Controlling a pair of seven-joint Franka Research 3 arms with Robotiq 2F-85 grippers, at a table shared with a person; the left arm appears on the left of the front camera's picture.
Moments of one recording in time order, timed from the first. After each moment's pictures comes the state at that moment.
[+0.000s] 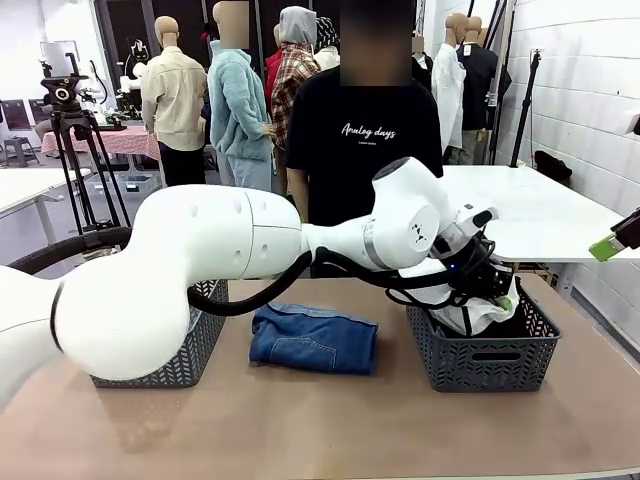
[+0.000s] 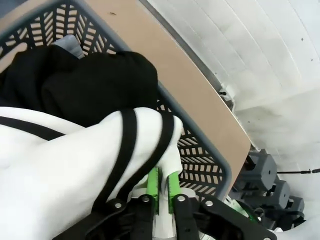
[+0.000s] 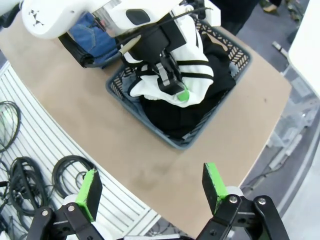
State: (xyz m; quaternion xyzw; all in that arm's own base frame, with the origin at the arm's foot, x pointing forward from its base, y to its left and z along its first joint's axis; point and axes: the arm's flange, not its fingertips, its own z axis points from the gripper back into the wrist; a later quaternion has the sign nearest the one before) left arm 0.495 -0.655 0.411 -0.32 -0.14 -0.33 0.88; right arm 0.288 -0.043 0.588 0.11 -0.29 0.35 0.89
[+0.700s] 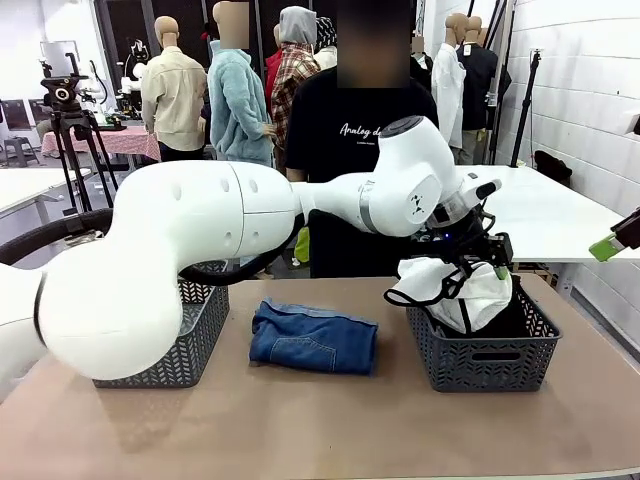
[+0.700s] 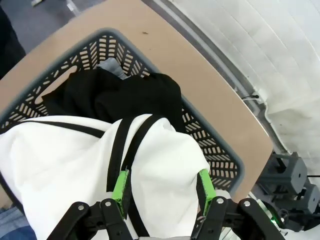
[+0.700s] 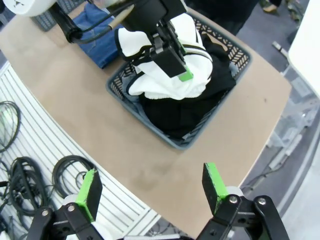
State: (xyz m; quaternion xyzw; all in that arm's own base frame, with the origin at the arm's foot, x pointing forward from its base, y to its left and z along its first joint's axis) left arm 0.497 -0.641 0.466 -0.23 -0.19 -0.34 0.89; right arm 0.288 -0.043 0.588 0.11 -0.29 0.35 0.89
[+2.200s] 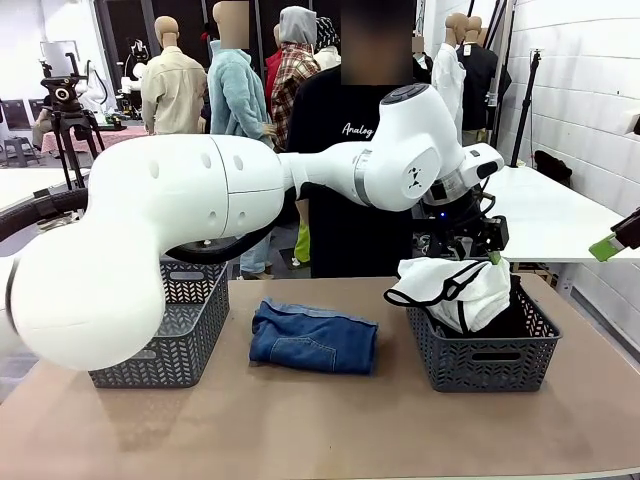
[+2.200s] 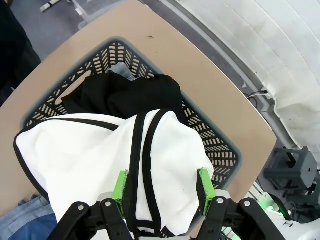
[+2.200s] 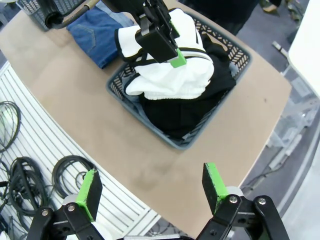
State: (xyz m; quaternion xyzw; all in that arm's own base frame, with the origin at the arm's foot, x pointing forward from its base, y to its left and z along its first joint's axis) left arm 0.488 -0.632 0.502 -0.20 -0.20 -0.36 0.89; right arm 0.288 -0.043 0.588 0.11 -0.29 0.35 0.89
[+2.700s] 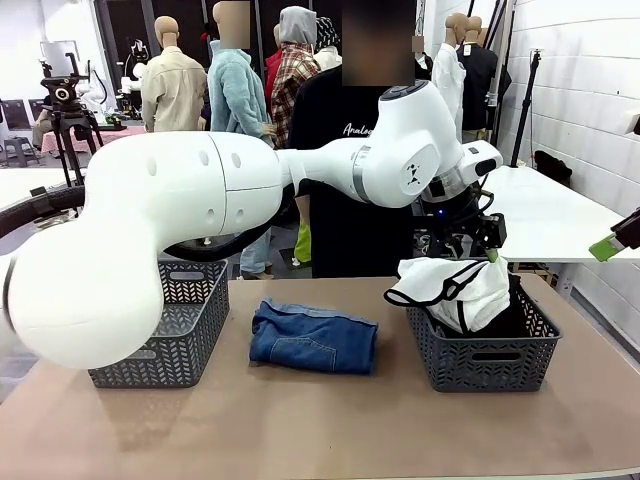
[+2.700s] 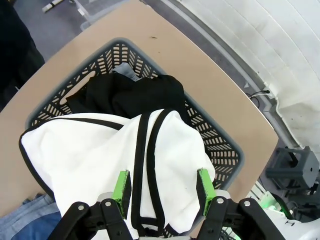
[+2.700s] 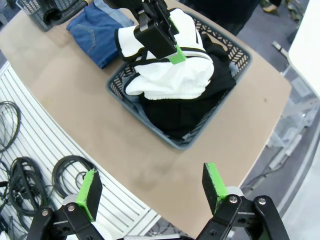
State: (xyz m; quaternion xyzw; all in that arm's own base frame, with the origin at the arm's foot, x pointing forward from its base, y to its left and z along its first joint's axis) left arm 0.489 -0.628 0.506 -0.19 -0.20 -0.36 0.89; right arm 0.288 -0.043 0.588 0.11 -0.29 0.35 0.89
